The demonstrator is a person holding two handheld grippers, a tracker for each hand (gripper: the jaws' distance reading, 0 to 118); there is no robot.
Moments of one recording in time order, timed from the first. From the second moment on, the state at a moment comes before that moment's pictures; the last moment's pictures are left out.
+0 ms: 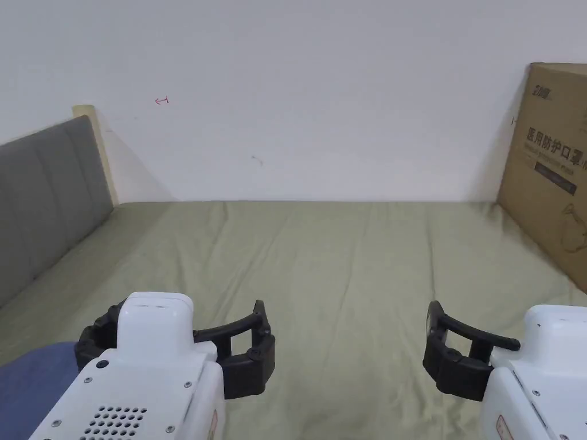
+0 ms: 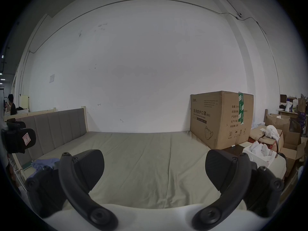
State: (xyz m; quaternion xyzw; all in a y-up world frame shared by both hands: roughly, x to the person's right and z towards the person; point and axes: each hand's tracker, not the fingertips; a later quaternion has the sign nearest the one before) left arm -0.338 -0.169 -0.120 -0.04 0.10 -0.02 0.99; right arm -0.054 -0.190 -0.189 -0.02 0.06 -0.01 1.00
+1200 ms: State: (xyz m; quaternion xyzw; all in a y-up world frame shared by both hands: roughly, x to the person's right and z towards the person) left arm -0.408 -0.256 -0.120 0.03 0.08 0.53 0.84; right arm -0.147 -0.248 -0.176 0.04 0.14 0.56 0.82
